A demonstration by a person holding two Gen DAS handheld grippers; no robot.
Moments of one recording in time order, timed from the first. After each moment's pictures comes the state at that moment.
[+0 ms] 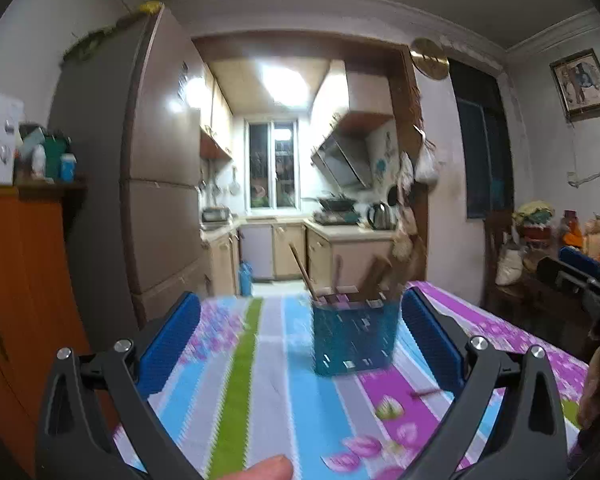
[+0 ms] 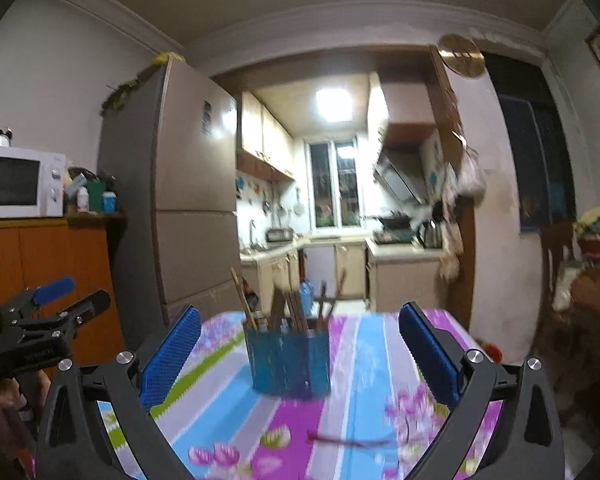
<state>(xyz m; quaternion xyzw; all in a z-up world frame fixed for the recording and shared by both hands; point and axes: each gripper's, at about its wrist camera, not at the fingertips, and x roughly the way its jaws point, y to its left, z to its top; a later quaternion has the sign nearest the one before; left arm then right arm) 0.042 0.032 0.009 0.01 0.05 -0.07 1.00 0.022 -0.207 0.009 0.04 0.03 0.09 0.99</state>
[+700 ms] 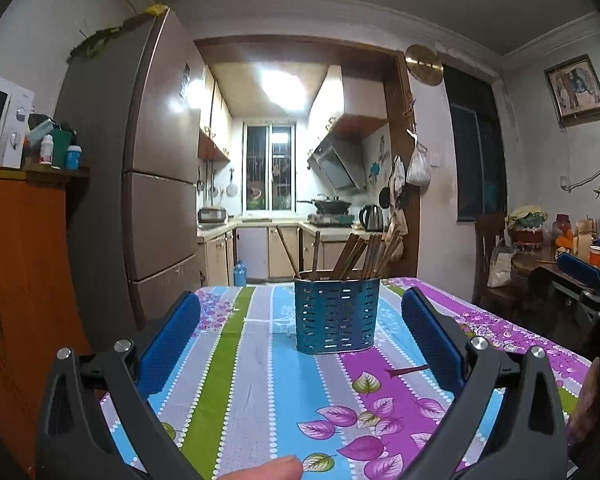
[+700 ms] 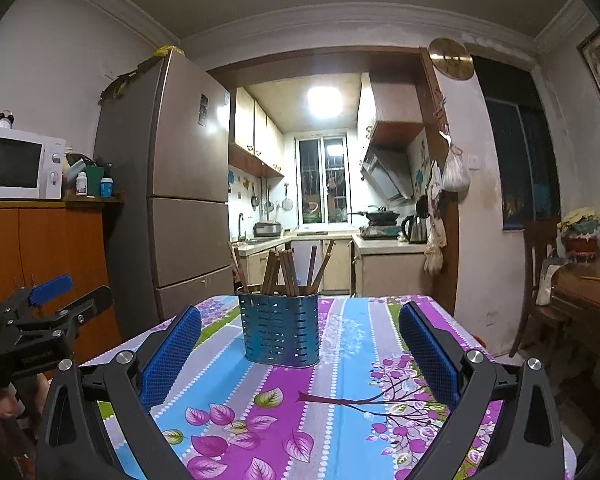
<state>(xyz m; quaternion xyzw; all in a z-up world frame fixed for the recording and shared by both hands) -0.007 0.028 -0.026 0.00 0.02 -0.07 1.00 -0.032 -0.203 -0.020 0.02 0.01 0.07 1.00</state>
